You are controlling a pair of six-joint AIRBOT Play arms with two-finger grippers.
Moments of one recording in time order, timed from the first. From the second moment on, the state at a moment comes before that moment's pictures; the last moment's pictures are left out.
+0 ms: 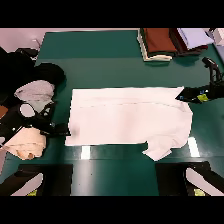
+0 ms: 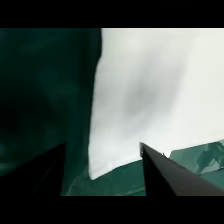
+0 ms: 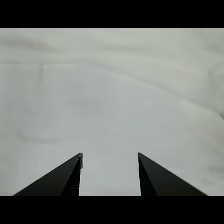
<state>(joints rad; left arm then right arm) -0.04 -1.00 0.60 1.18 -1.20 -1.51 -0.22 -1.03 1.04 -1.14 1.31 1.34</state>
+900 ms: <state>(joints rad) -0.04 -0.99 0.66 1.02 -1.17 -1.41 -0.50 -0.93 0.74 -1.33 1.51 1.38</state>
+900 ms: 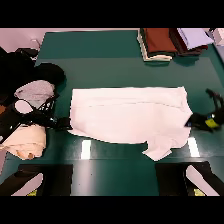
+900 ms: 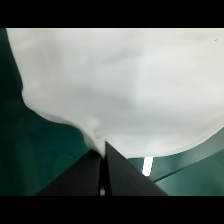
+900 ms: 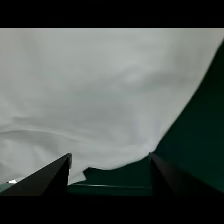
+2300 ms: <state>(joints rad) -0.04 -0.74 0.74 1.15 -1.31 -1.48 -0.29 -0.83 0.85 -1.42 1.58 1.37</state>
